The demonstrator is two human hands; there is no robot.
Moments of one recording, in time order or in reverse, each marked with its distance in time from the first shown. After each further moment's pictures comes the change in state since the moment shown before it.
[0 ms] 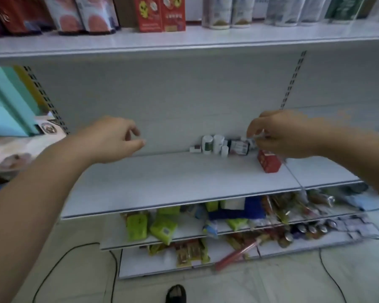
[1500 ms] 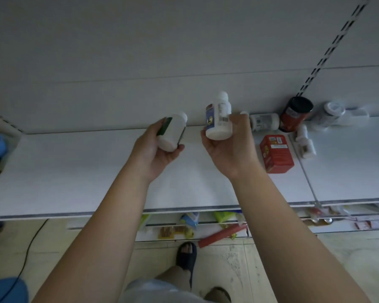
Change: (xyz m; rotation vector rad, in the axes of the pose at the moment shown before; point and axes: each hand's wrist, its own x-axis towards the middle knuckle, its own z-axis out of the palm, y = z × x) left_hand 0.202 0.130 0.233 -2.023 -0.031 -0.791; right_hand 0.179 0.074 0.208 2.610 0.117 0.592
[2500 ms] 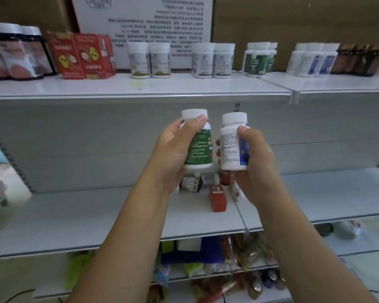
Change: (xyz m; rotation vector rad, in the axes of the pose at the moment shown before) left_hand -0.287 0.005 0.162 0.246 -0.587 0.611; right_hand -0.289 -0.124 0.043 -0.524 -0.284 -0.596
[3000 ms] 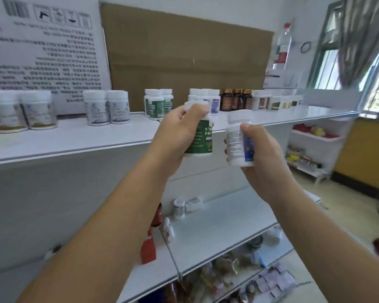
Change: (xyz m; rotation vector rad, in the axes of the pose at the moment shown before) left_hand 0.099 0.006 0.199 0.173 -0.251 0.044; right_hand 0.003 -0.150 -0.136 -0.297 0.282 -0.316
